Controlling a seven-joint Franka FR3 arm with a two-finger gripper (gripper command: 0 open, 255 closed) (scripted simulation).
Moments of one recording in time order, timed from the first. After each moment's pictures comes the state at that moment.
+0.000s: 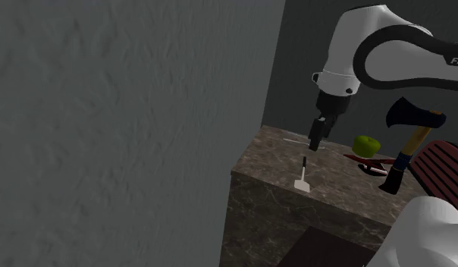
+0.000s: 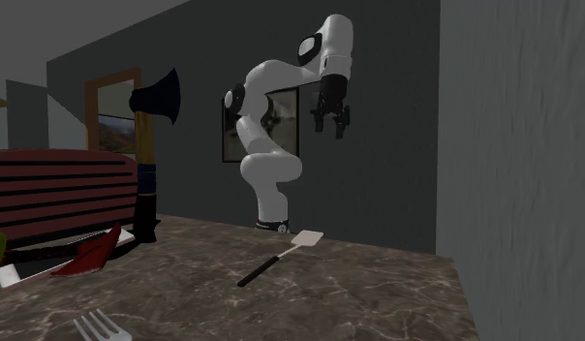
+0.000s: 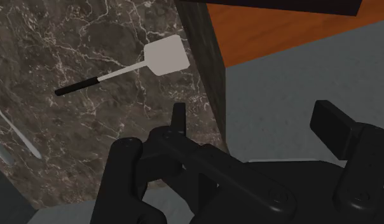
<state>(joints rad) 0.01 -0.83 0.05 -2.39 -0.10 1.57 -0.04</state>
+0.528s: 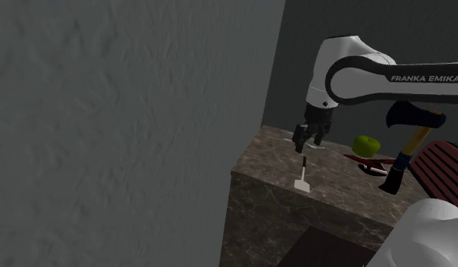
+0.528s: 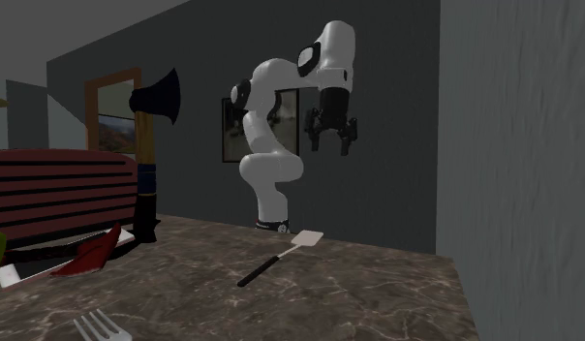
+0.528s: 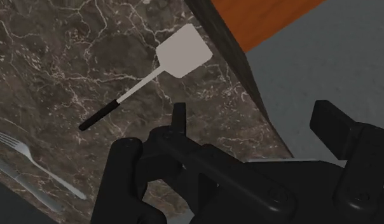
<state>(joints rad) -0.11 -0.72 0.03 -2.46 -0.10 1.76 0.15</state>
